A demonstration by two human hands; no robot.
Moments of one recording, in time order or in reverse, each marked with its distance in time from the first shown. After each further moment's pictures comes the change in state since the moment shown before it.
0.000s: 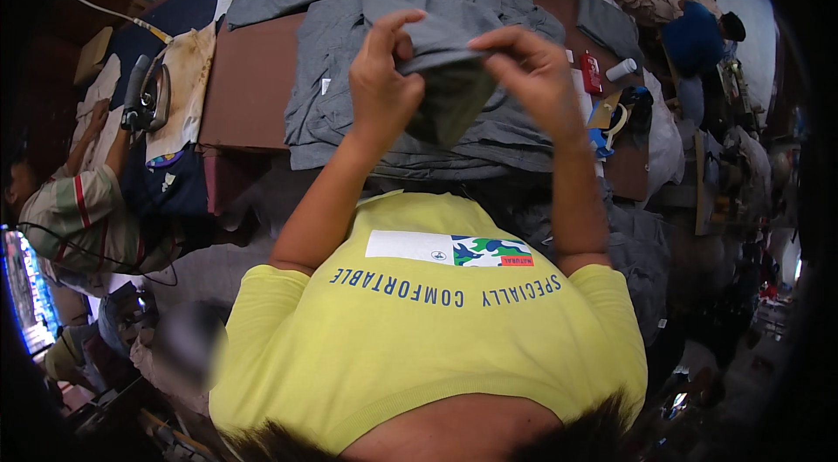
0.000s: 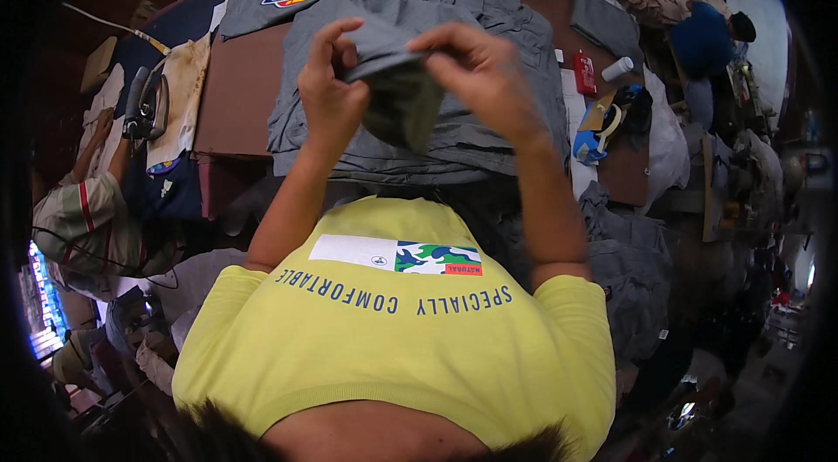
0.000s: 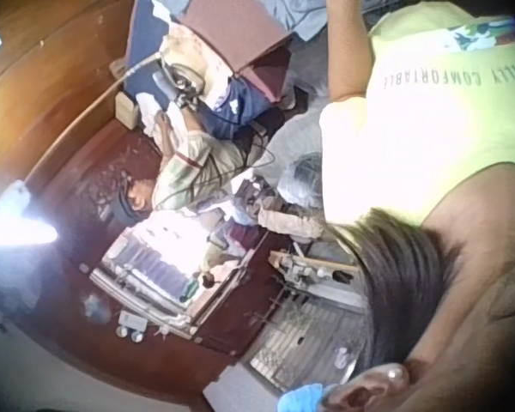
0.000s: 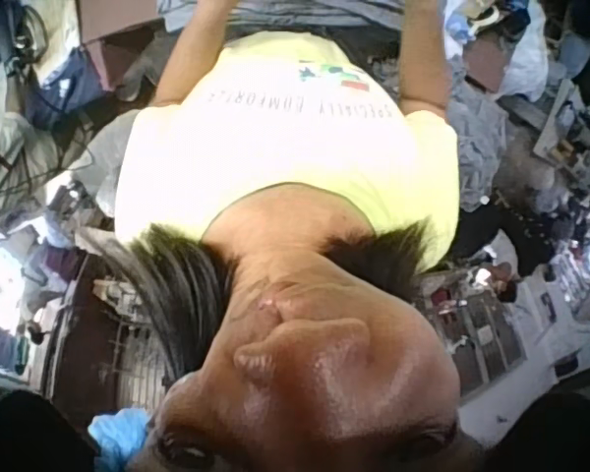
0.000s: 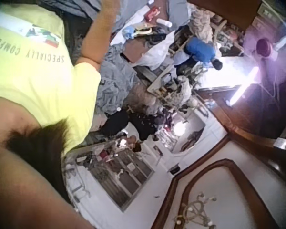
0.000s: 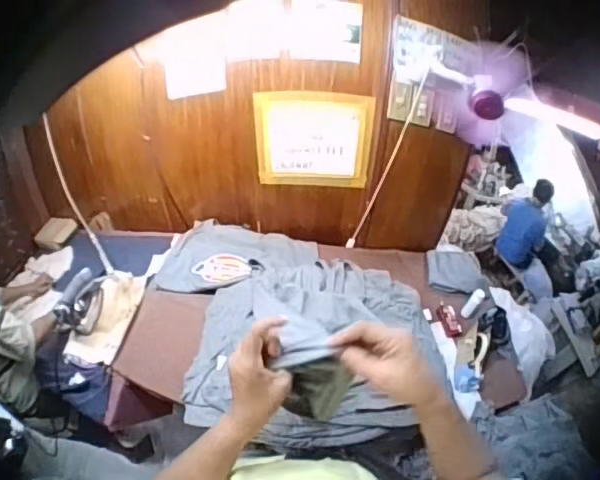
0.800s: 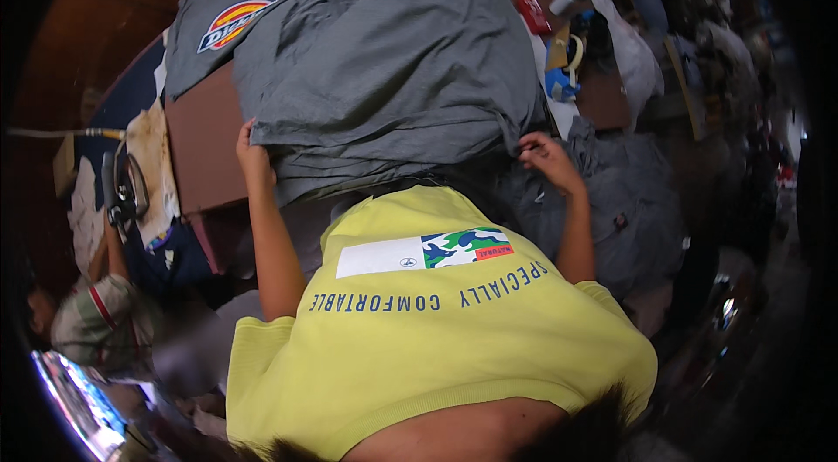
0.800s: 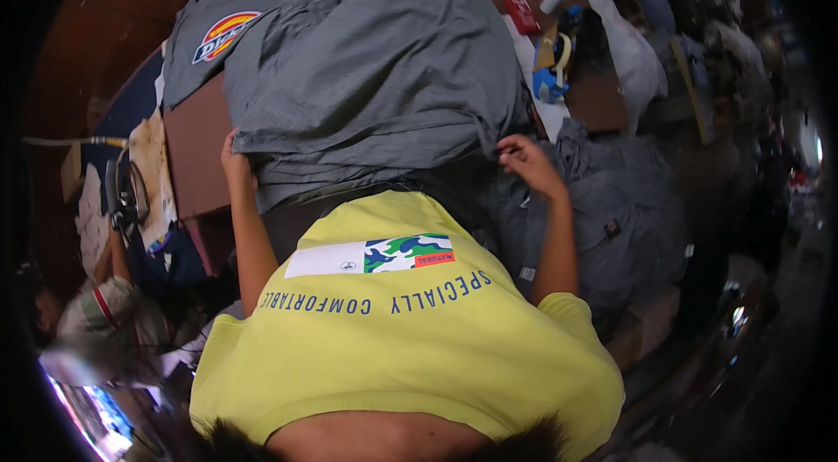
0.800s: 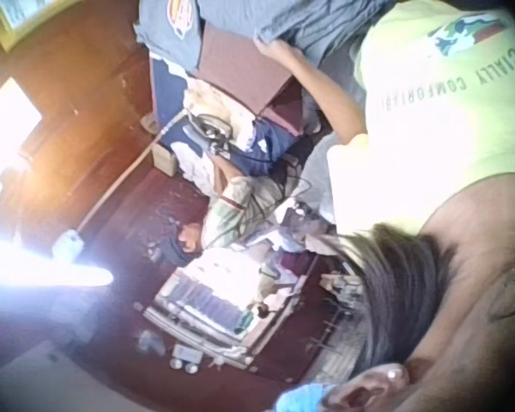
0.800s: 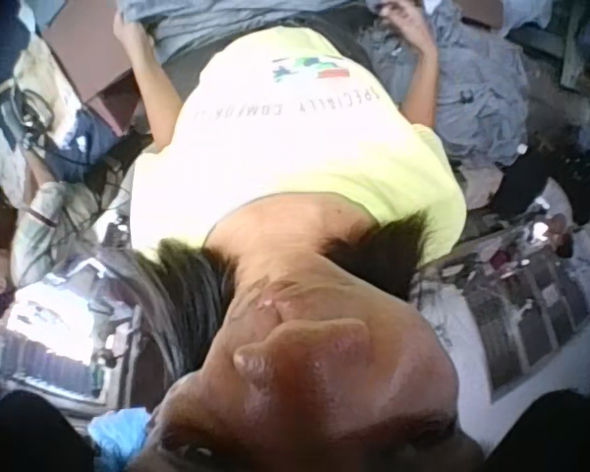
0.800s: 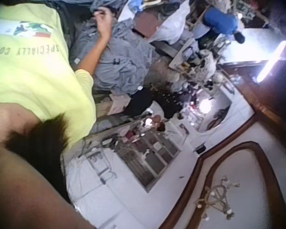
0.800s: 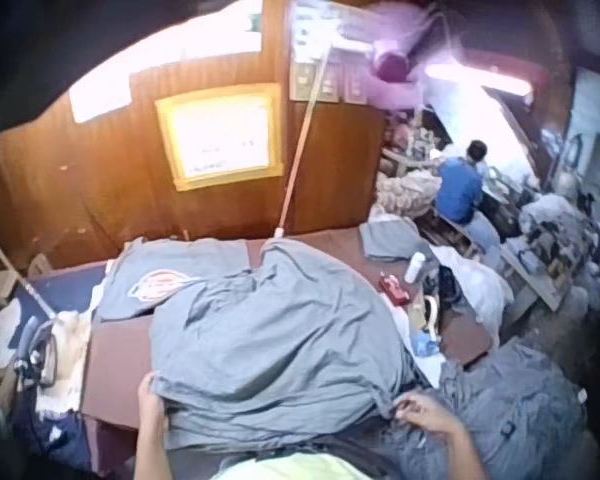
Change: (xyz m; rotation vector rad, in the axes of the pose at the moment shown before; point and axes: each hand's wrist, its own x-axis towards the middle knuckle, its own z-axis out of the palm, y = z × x) left_hand -0.062 -0.200 -0.078 -0.368 0.022 -0.829; right_hand -0.245 0.155 -0.065 0.211 0.250 0.651
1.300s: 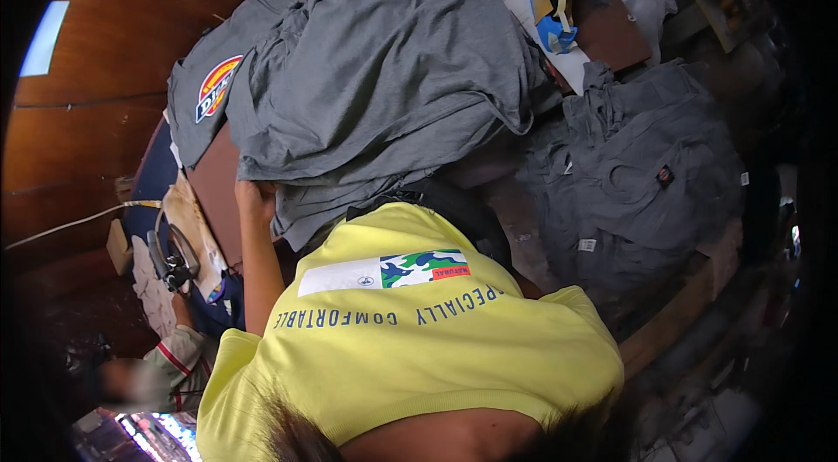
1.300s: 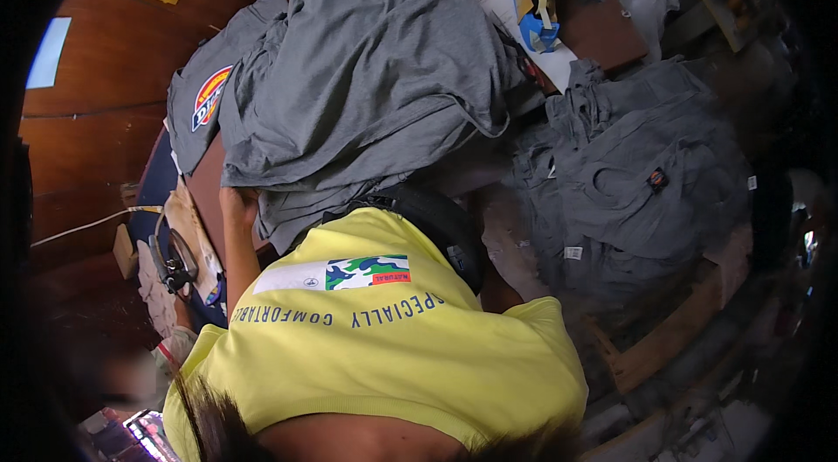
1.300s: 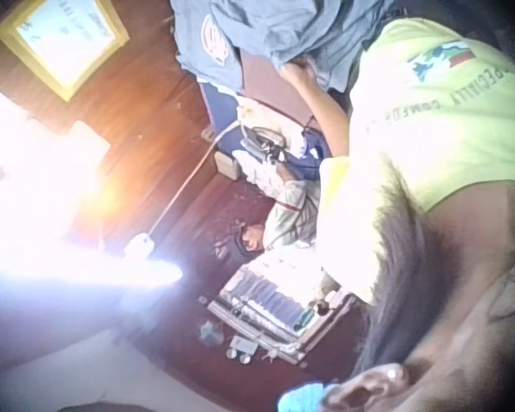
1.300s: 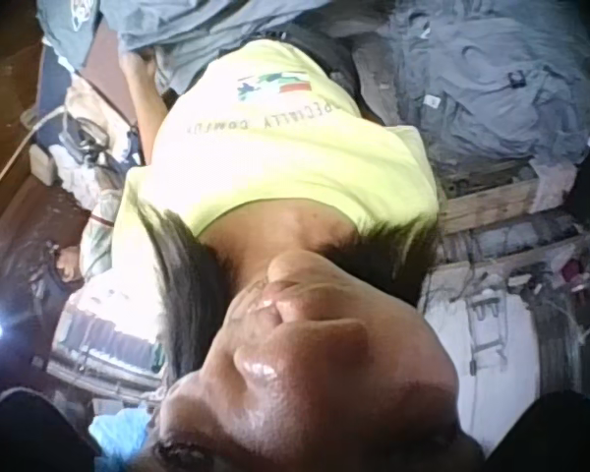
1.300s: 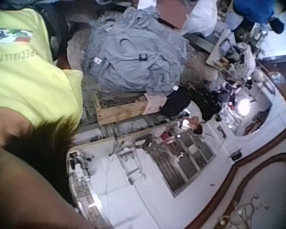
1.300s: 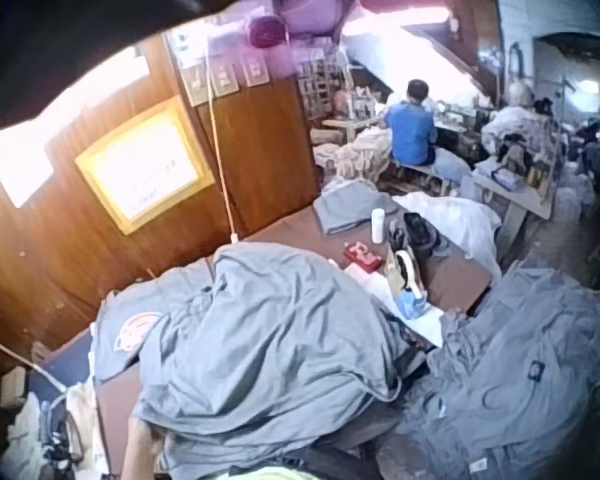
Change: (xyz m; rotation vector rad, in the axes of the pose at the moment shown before) left_hand 0.017 0.051 0.024 -0.057 -0.243 -0.257; right_hand -0.010 0.301 0.151 0.210 0.713 0.601
